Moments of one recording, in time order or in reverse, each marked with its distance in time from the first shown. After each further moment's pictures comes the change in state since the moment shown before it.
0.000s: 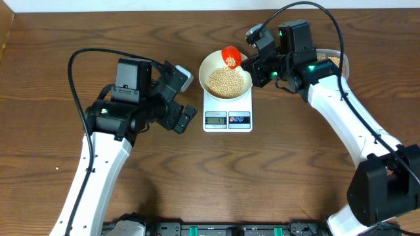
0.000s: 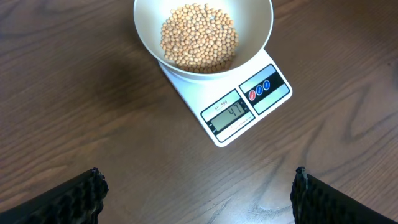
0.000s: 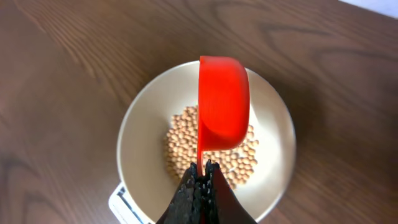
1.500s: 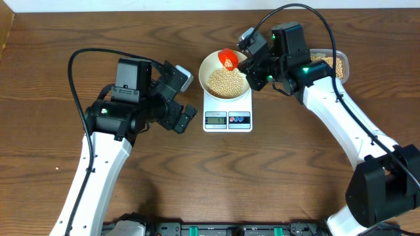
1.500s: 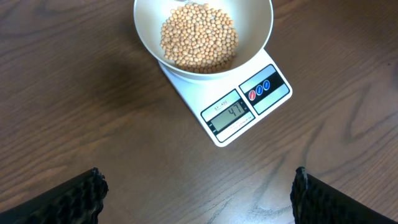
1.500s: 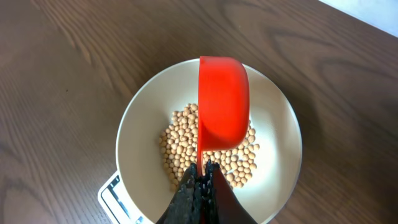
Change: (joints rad) left arm 0.000 0.000 0.000 0.000 0.000 0.000; right arm 0.032 0.000 0.000 -0.008 0.033 -0.085
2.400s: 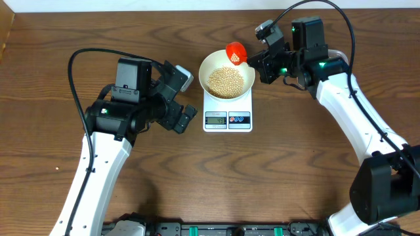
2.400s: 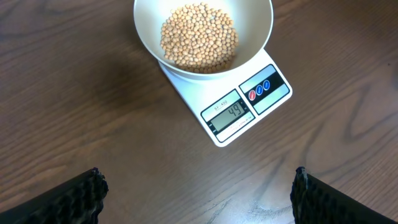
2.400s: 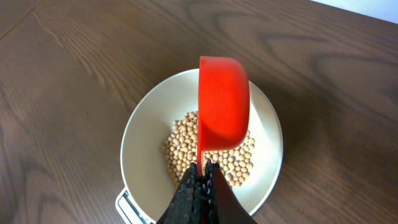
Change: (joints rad) left arm 0.000 0.000 0.000 0.000 0.000 0.000; right arm -0.097 0.000 0.000 0.023 -0.143 0.095
